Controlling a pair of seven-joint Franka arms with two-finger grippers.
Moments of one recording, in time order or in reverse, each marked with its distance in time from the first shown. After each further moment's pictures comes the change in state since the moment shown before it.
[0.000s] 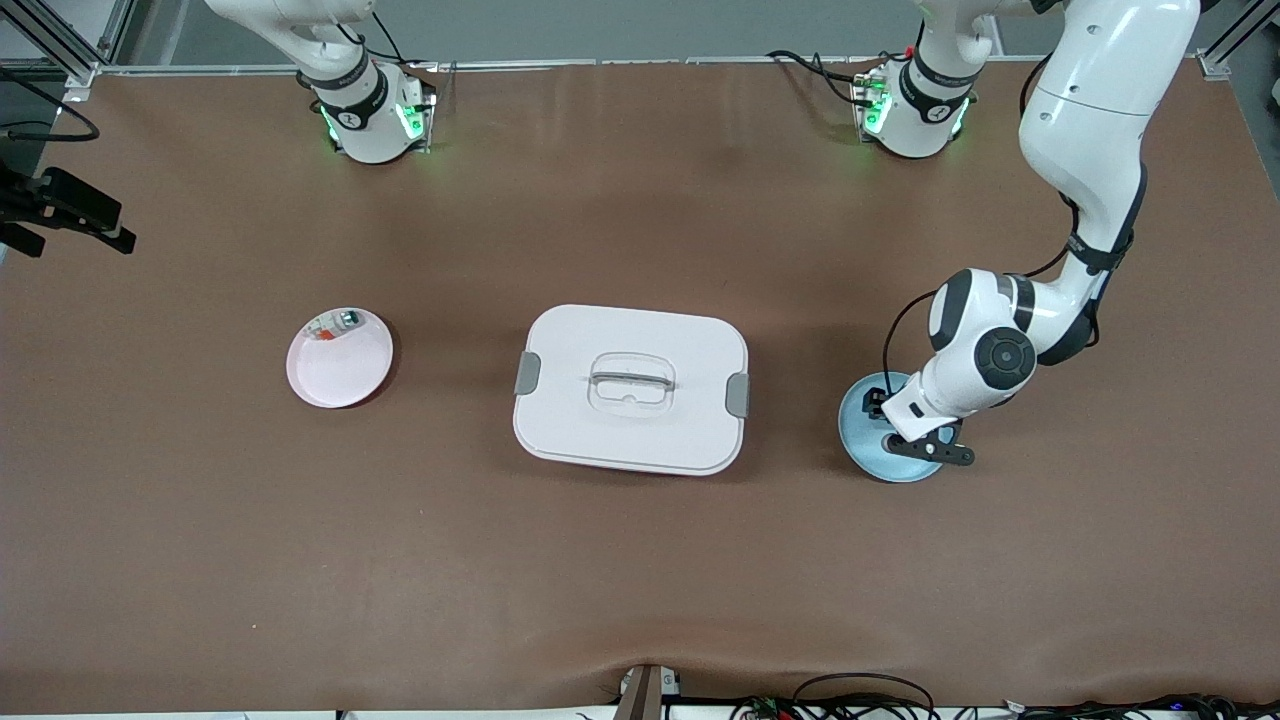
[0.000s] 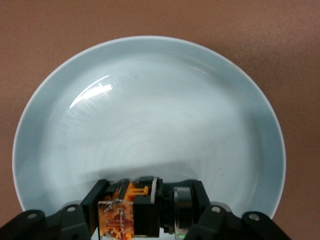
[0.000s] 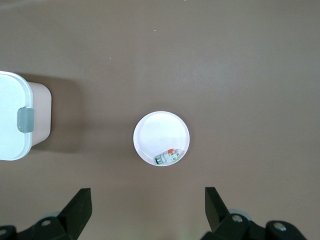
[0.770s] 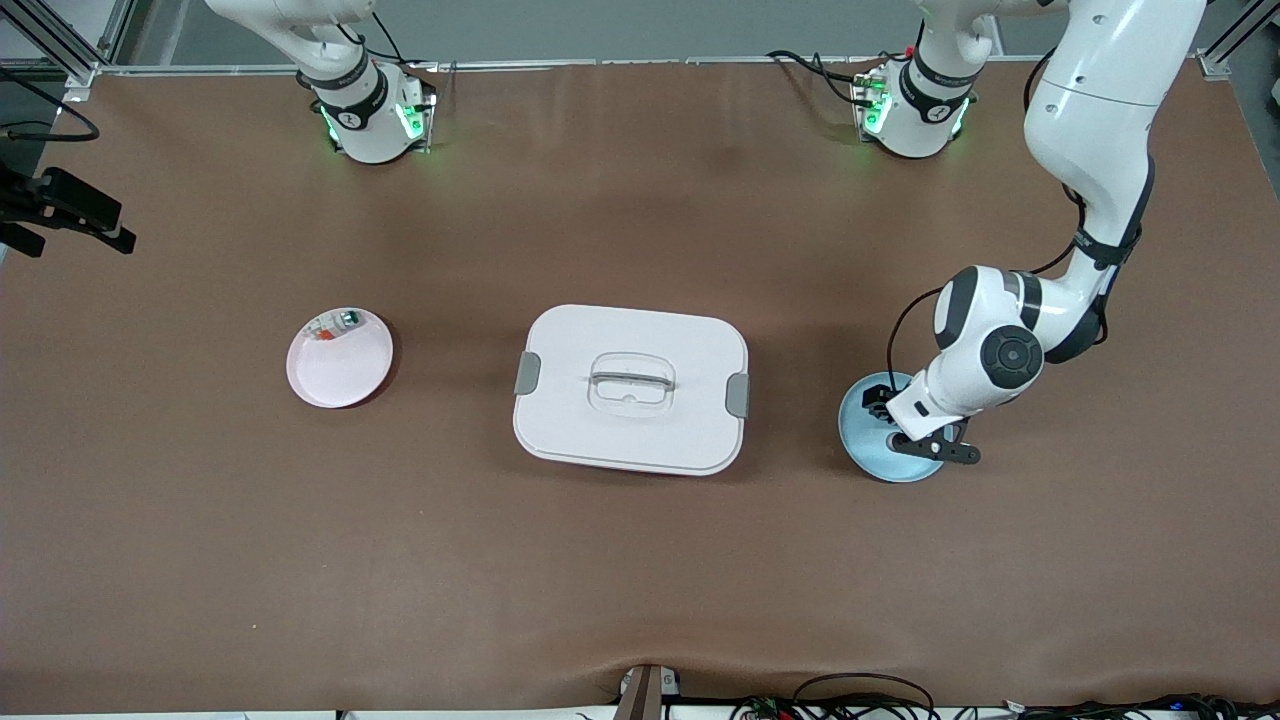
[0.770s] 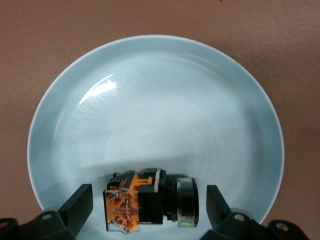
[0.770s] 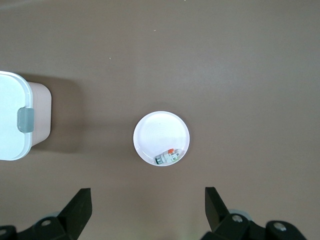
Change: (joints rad) left arm 0.003 -0.016 0.000 0.000 0.000 -0.025 0.000; right arm 0.000 0.000 0.000 0.000 0.000 0.000 0.000
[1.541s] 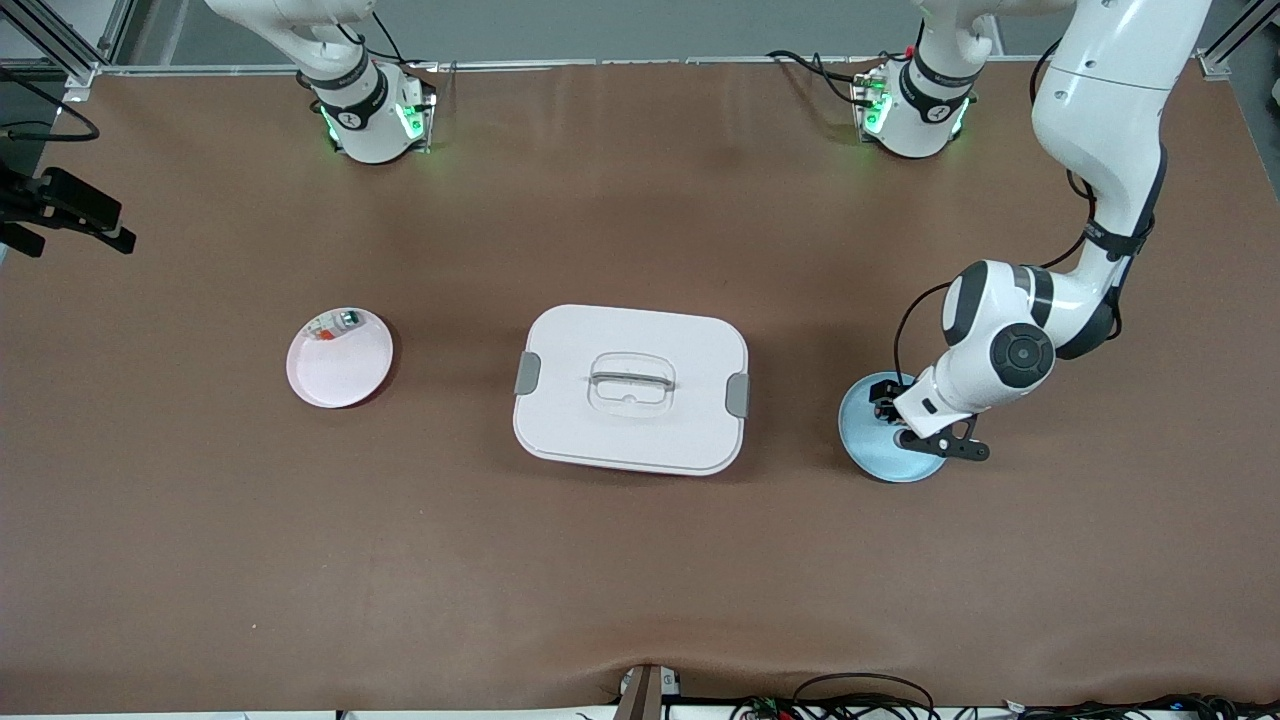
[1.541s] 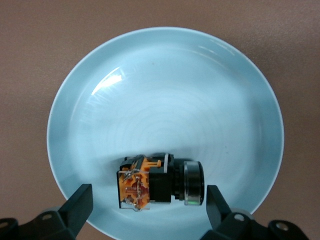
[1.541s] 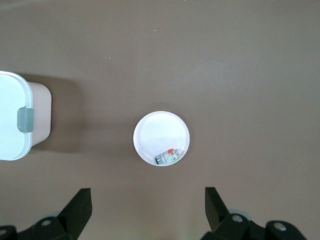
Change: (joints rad) left arm 0.004 -0.033 0.003 0.000 0.000 -0.062 0.000; right arm 0.000 0.000 0.000 0.000 0.000 0.000 0.000
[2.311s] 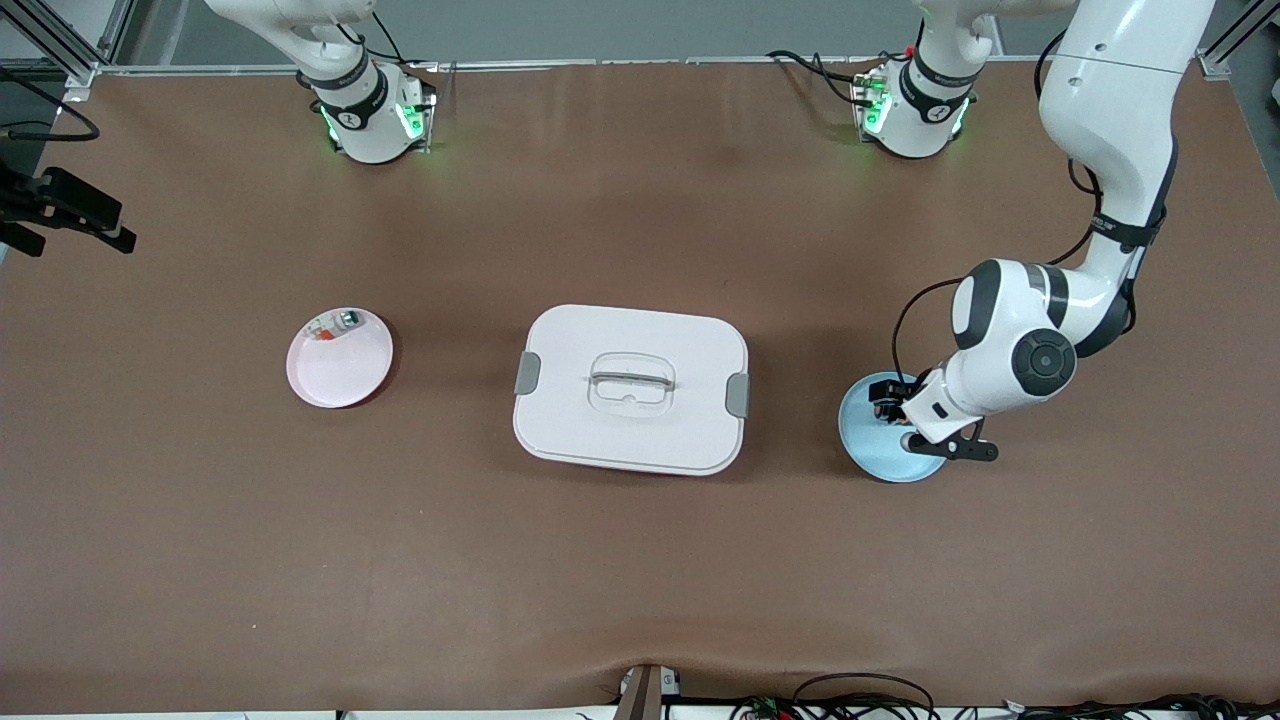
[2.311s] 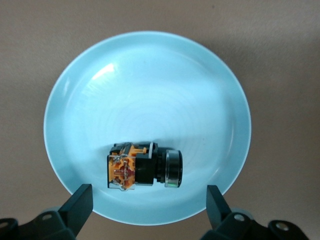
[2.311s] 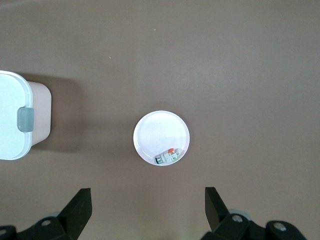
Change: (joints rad) left arm -0.002 -0.025 0.000 0.033 -0.103 -0.099 0.001; right arm 0.000 0.000 0.000 0.000 0.000 -0.001 0.000
